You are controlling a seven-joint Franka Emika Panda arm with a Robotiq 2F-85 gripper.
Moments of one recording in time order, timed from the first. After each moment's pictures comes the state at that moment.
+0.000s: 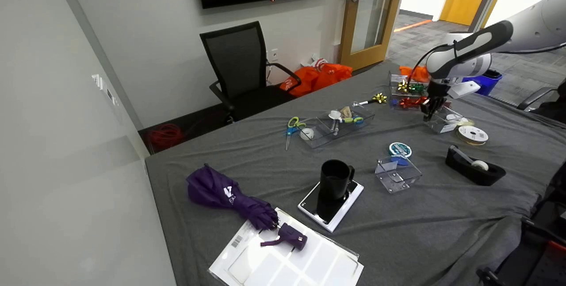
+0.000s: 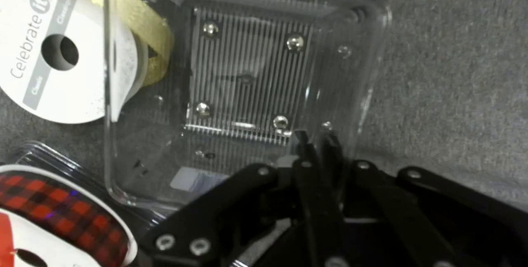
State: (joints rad) arm -0.42 0.85 -0.09 -1.51 0.09 2.31 -0.44
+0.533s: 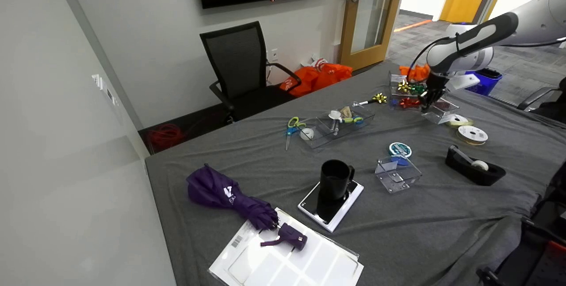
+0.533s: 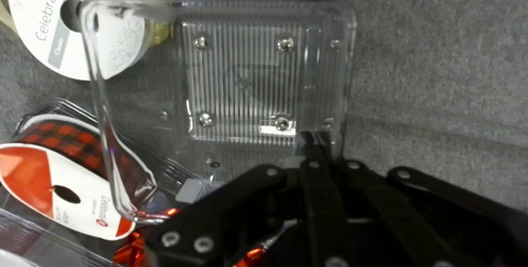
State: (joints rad) arm -0.41 0.80 -0.09 -1.54 0.09 2.36 -0.38
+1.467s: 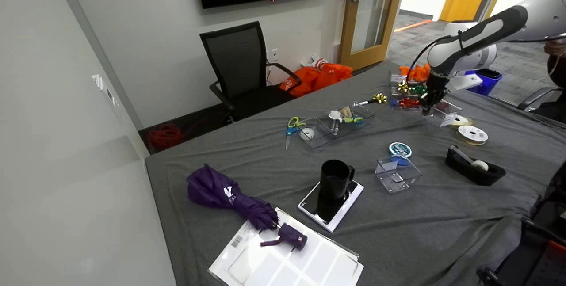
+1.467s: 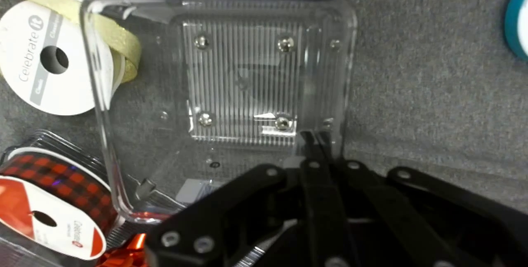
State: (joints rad) arm -0.36 0.70 -0.10 -1.67 0.06 2.37 -0.32
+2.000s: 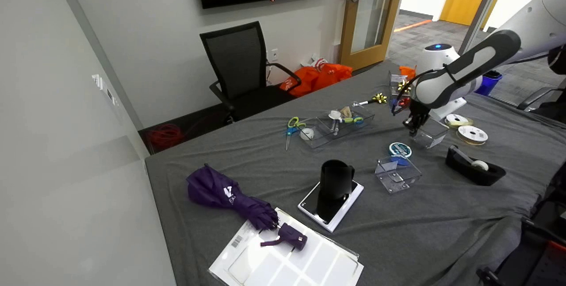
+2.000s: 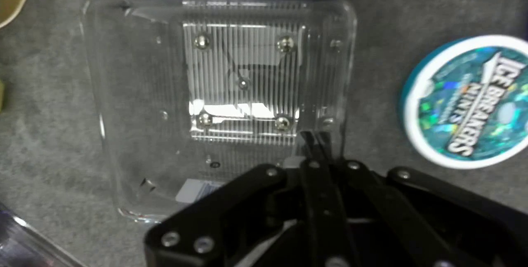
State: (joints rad) arm -0.17 0.63 -0.12 -1.95 -0.09 2.57 -0.12
